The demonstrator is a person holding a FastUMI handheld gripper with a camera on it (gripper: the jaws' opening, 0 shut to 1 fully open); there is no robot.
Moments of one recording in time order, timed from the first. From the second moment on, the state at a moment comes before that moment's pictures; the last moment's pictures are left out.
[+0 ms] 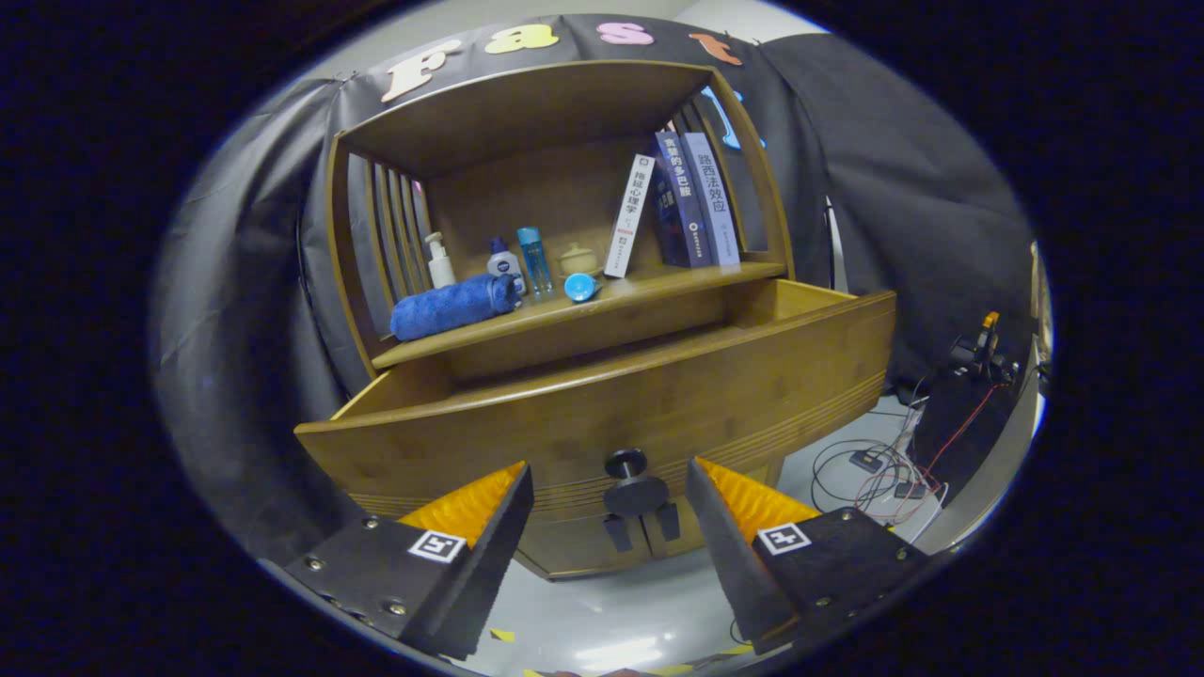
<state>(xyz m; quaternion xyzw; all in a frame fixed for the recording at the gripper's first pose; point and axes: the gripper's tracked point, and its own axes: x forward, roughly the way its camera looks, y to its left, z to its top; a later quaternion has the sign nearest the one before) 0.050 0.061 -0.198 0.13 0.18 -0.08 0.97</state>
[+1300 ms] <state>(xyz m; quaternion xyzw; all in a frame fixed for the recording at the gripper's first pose) 0.128 0.067 -0.207 0.08 0.18 -0.04 0.98</state>
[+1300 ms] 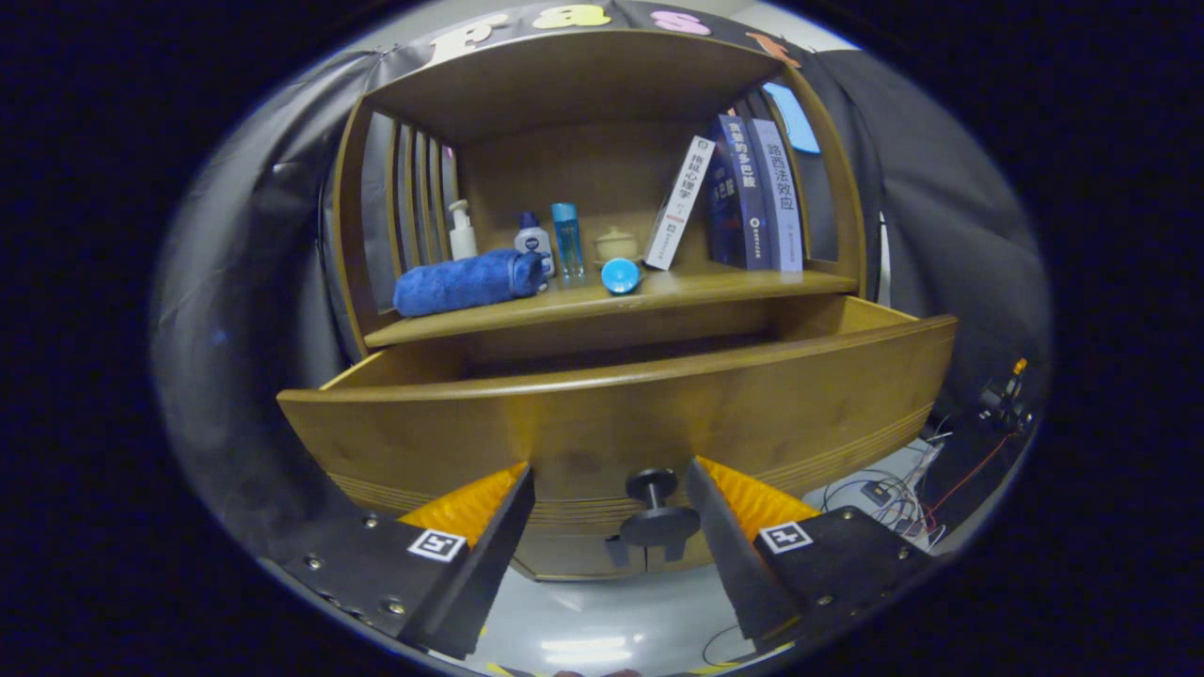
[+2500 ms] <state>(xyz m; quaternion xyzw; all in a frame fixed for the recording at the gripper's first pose) 0.233 0.065 -0.219 0.10 0.18 -0.02 0.98</state>
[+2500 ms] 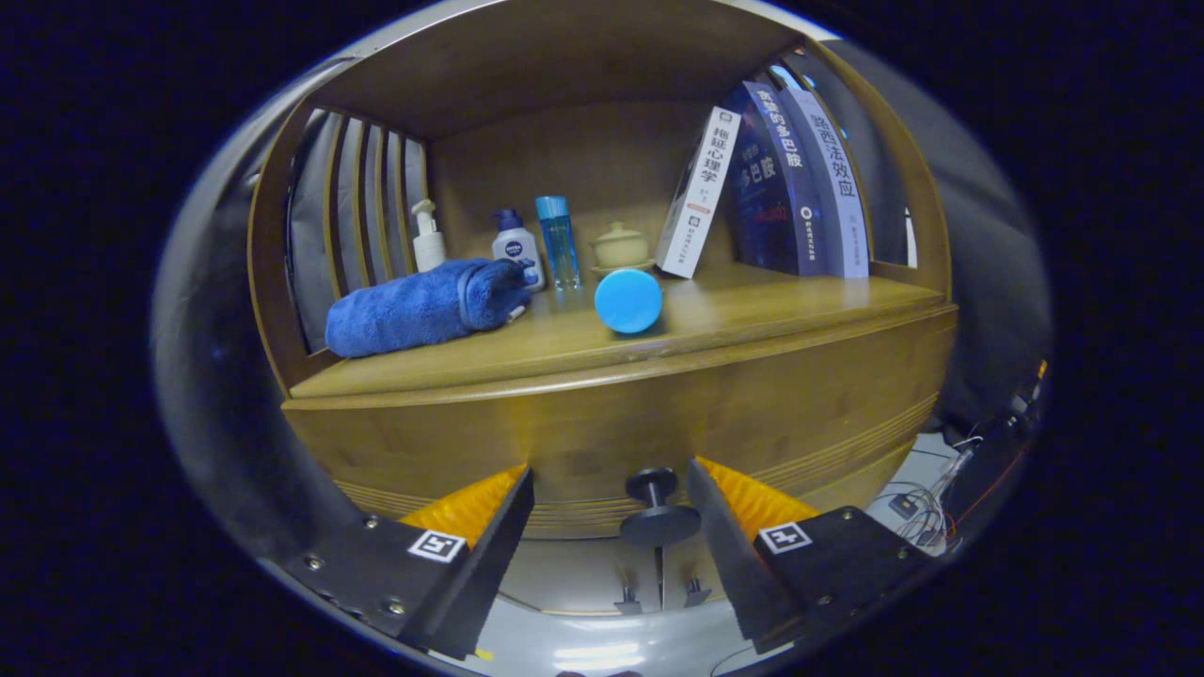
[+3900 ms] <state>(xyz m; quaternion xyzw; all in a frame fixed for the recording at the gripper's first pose) 0.120 0.038 0.025 0.05 0.00 -0.06 1.00</state>
